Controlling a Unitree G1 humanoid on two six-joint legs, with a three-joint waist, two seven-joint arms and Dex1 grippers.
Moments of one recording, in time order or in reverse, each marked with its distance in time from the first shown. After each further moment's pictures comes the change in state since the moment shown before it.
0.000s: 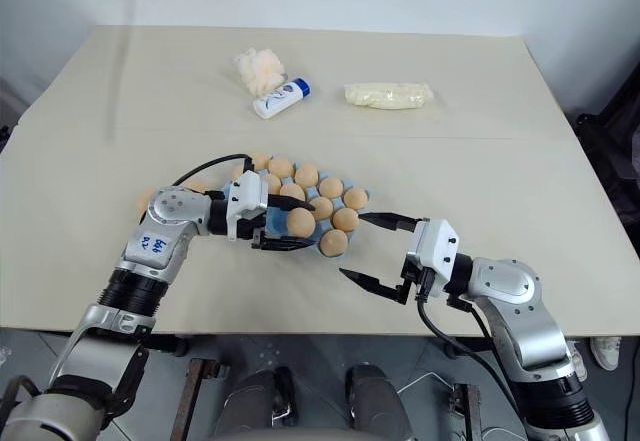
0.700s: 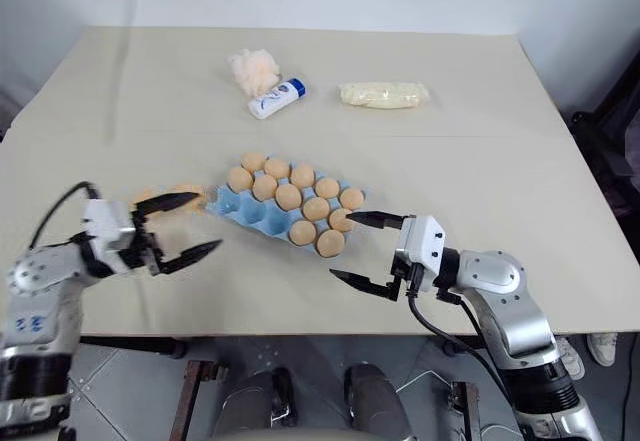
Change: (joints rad) left arm 0.582 0.193 0.575 -0.342 -0.217 -0.099 0.184; right arm -0.096 0.029 0.058 0.086 0.000 -0.010 0.074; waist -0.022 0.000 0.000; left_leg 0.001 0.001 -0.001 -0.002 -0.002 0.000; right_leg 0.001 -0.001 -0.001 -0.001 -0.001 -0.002
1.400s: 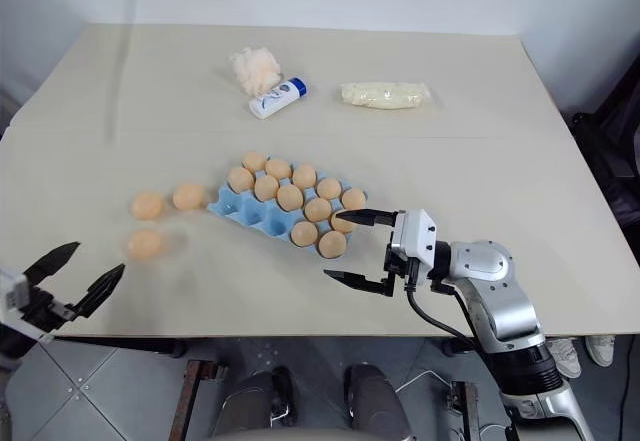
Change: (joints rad) left arm 0.286 -0.062 0.215 0.037 -0.048 0.024 0.172; right arm -0.067 0.047 0.016 0.084 0.006 -0.037 0.079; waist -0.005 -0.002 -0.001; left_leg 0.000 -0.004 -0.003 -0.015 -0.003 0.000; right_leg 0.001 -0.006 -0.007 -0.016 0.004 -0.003
